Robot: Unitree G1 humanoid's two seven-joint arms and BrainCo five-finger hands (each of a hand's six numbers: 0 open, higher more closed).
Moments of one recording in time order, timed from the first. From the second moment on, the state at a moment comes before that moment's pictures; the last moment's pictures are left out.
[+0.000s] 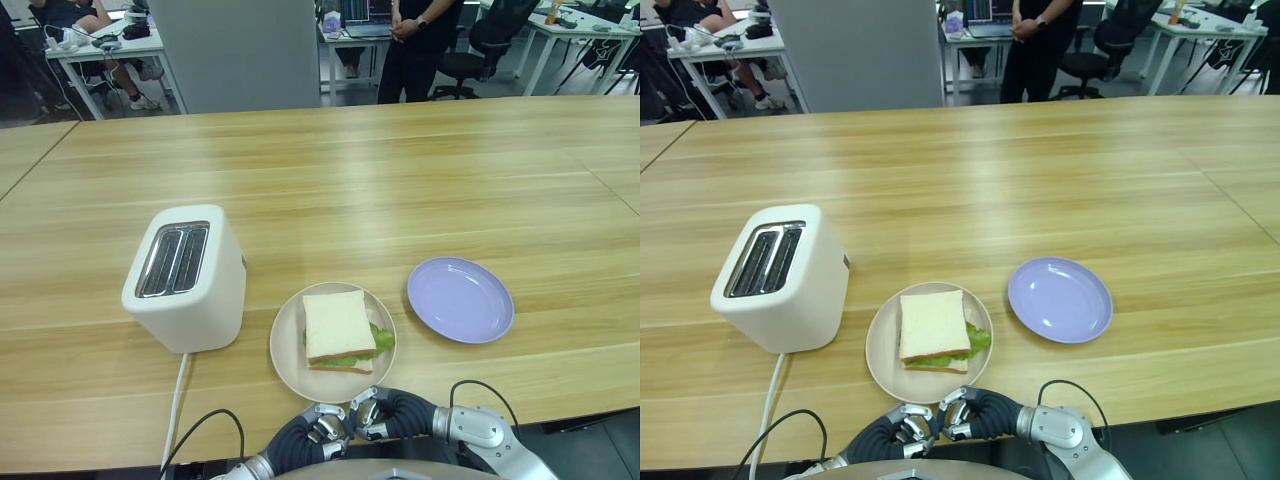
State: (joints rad) left arm 0.72 0.40 -0.38 -0.43 0.07 -0.01 -0.36; right arm 0.32 -0.46 0.49 -0.23 0.03 0.11 0.69
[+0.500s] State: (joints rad) left arm 0.37 0.26 -0.33 -0.15 0.15 0.04 -0.25; right arm 0.07 -0.26 0.47 0.04 -0.03 0.13 0.55
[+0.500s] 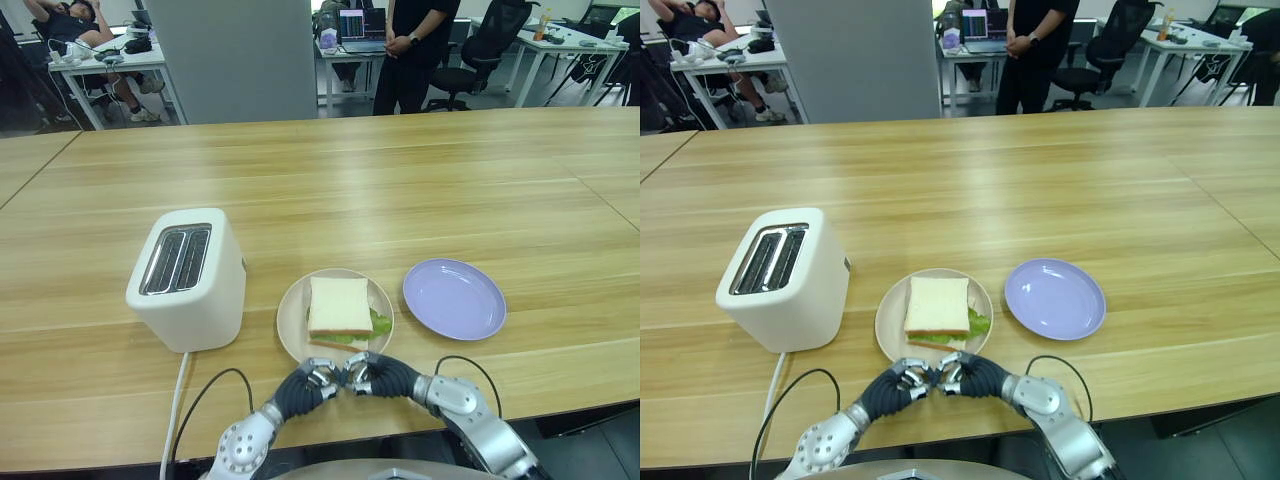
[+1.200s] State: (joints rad) left arm -0.29 0.15 -0.23 0.66 0.22 -0.18 -0.09; right arm -0.67 0.04 0.28 1.10 -0.15 -0.10 0.22
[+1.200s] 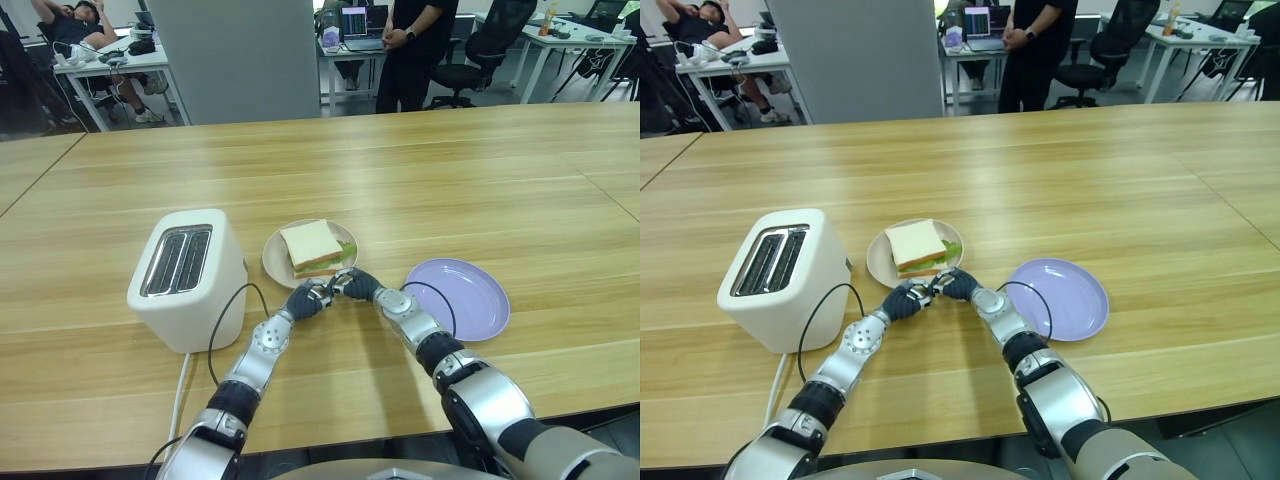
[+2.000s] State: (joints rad) left arm 0.53 0.03 -0.26 -0.54 0.09 -0.13 -0.07; right arm 0.23 -0.21 0.16 -0.41 0.15 0.19 0.45
